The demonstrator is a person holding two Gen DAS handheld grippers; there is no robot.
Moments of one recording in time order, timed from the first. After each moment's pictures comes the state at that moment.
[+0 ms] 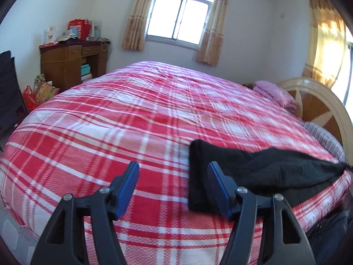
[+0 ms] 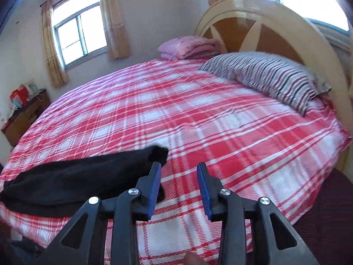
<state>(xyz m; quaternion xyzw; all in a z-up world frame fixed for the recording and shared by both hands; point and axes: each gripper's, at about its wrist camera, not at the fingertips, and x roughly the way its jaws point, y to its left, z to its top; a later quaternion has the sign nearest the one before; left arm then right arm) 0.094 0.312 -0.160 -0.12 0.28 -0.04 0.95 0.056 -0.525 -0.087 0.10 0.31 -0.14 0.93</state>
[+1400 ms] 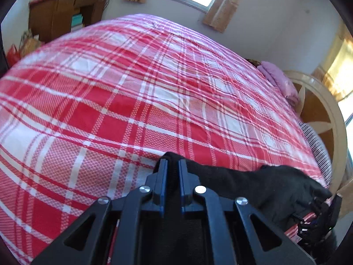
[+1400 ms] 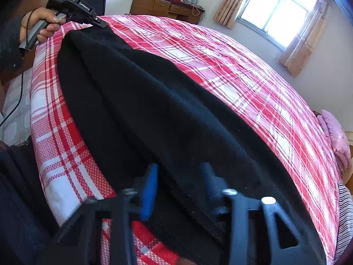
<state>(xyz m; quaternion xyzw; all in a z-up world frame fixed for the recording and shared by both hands) 0.216 0.275 -0.174 -0.19 0.43 -0.08 0.88 0.151 -0.085 -0.184 -0.30 0.36 0.25 0.85</state>
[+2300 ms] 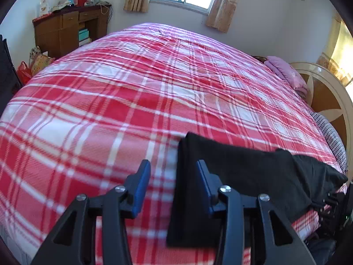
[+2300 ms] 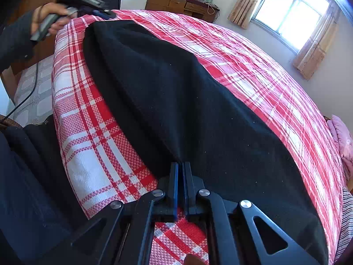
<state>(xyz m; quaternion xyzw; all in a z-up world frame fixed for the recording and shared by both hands) 0.166 0.284 -0.165 -0.13 0.41 -0.04 0.90 0.116 -0.083 -0.190 -0.31 0.37 0.29 0.82</state>
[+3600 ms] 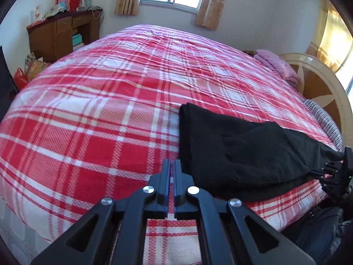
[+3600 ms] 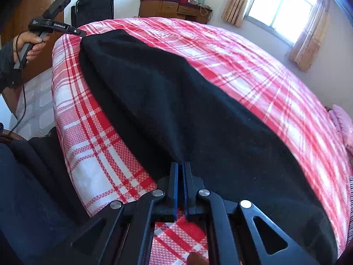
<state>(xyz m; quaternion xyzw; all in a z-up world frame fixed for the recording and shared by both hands) 0.121 0.289 -0.176 -0.11 0.41 -0.07 0.90 0.120 -0.093 -0.185 -0.27 0.38 0.30 0.83</state>
